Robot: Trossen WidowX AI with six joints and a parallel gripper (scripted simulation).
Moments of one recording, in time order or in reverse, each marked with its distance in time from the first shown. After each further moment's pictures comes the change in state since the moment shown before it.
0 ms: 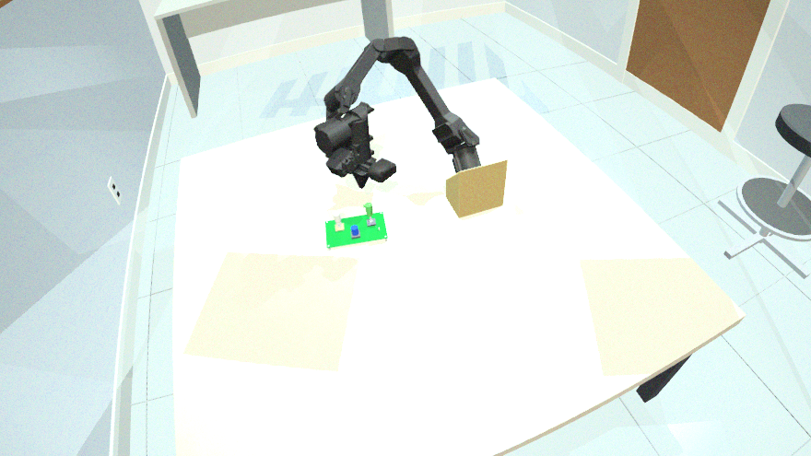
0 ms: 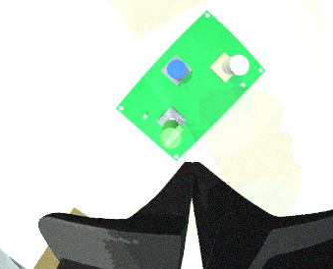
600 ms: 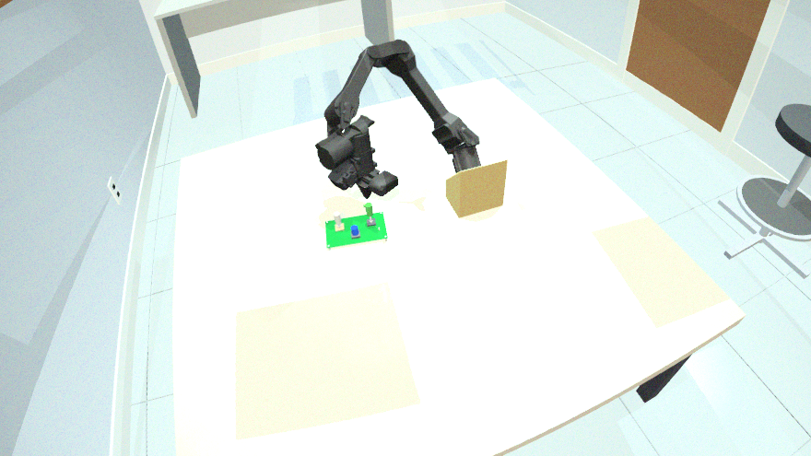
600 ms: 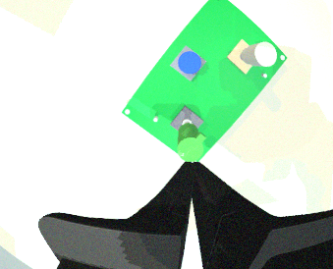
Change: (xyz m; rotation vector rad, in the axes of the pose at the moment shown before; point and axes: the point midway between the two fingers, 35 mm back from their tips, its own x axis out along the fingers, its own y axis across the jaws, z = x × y) arm 0.028 0.013 0.000 0.086 0.059 0.020
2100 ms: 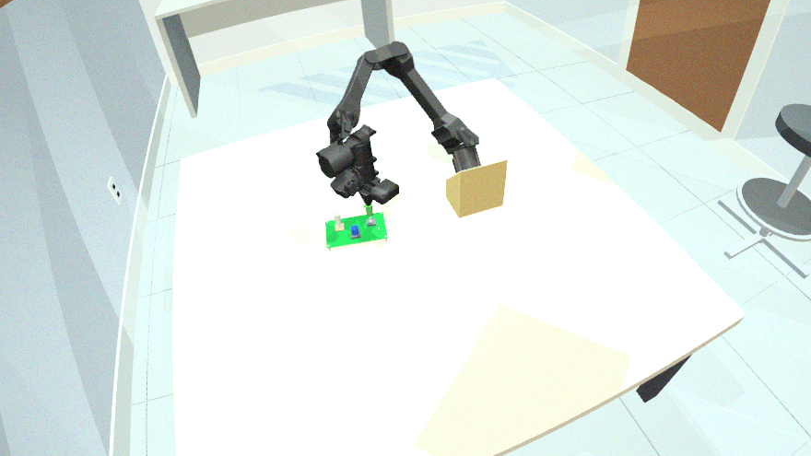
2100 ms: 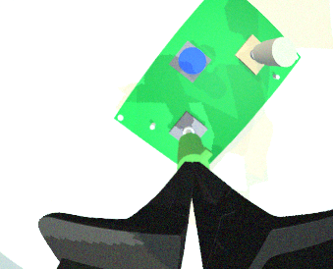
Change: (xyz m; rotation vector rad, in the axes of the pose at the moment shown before) arm 0.025 0.000 -0.001 -0.001 0.002 -0.001
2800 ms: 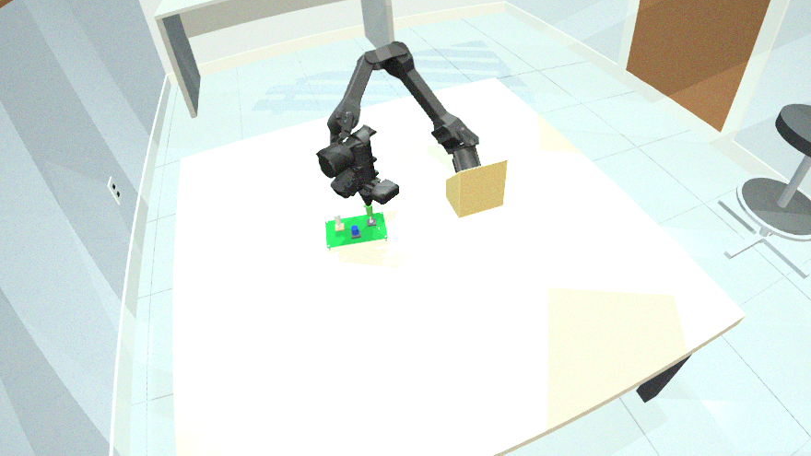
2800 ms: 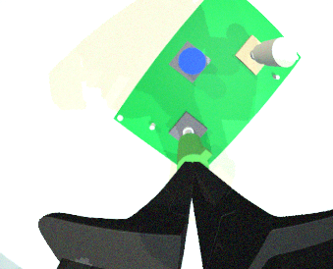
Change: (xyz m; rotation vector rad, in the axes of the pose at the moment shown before) arm 0.001 0.000 0.000 -0.001 -0.001 -0.001
